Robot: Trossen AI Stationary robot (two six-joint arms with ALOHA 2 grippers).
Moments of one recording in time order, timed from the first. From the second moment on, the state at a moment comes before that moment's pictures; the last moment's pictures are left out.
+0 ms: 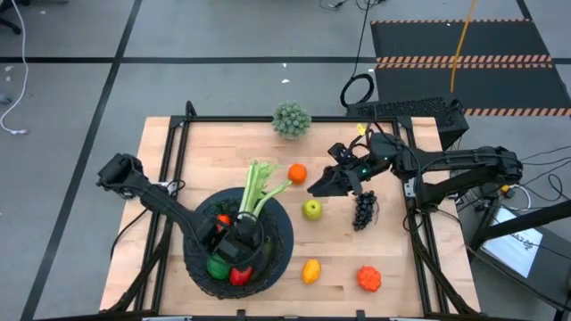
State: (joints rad) left arm -0.55 1.64 1.24 -0.65 -0.23 -1.53; right arm -0.04 1.19 0.96 0.21 -0.50 1.07
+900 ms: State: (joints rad) left arm -0.21 1.41 1.35 -0.60 -0.19 -1.02; right arm -0.22 1.06 0.96 -0.36 -0.89 0.83
